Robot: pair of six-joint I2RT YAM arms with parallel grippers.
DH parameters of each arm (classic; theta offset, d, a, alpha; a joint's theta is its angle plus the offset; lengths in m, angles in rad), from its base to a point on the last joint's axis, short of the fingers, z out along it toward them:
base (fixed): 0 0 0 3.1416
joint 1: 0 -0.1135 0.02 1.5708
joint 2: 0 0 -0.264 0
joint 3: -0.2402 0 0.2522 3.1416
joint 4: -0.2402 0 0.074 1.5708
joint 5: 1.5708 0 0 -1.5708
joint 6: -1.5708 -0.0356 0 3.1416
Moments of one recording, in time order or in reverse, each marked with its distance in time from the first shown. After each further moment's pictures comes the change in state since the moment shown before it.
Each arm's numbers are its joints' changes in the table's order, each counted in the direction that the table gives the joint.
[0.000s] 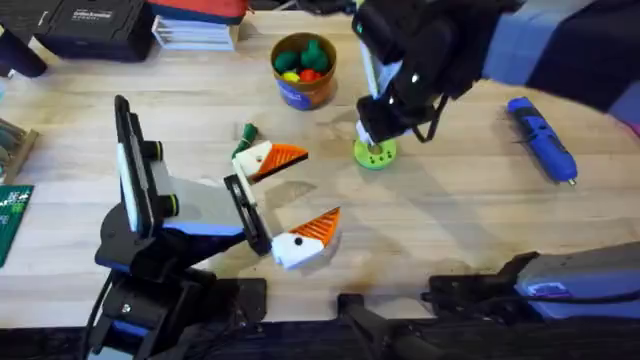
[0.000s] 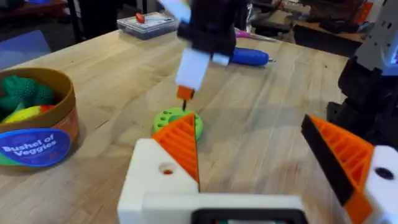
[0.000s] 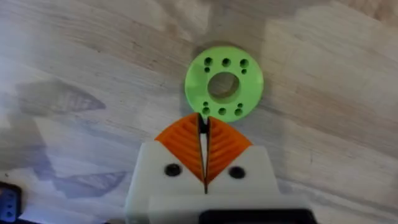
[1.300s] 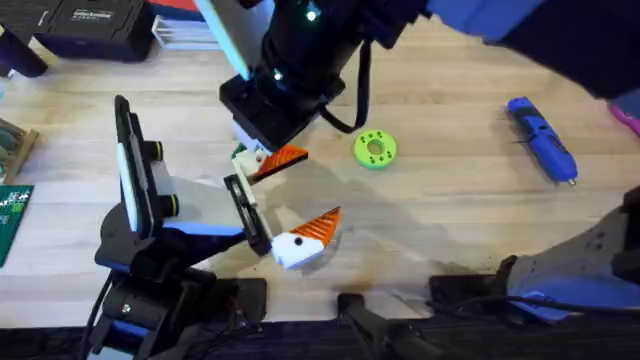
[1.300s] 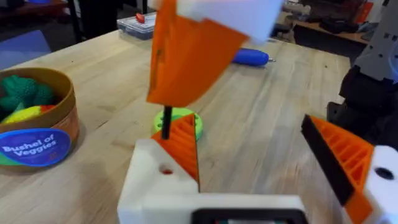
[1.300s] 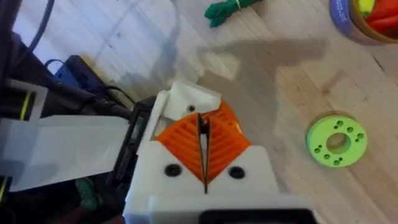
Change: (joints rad) left arm 0.000 0.000 0.000 0.000 0.000 0.000; right arm -0.384 0.197 -0.684 -0.287 -0.133 0.058
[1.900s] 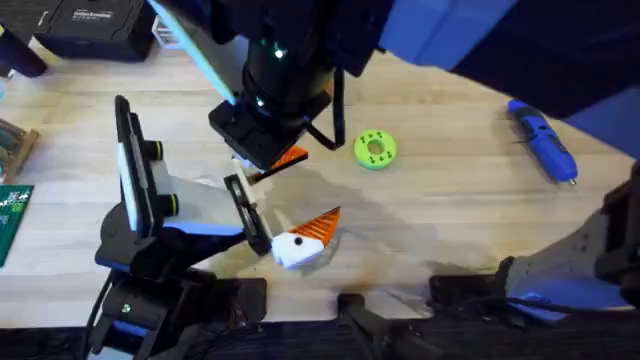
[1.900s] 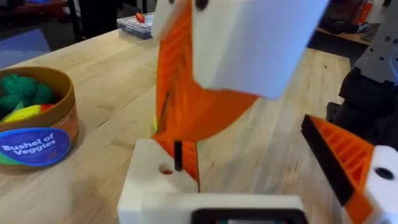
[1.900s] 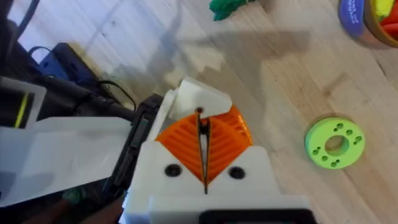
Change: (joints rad) left arm 0.000 0.000 0.000 -0.001 0.000 0.003; right arm -0.048 0.039 -0.005 -0.011 0.049 0.017
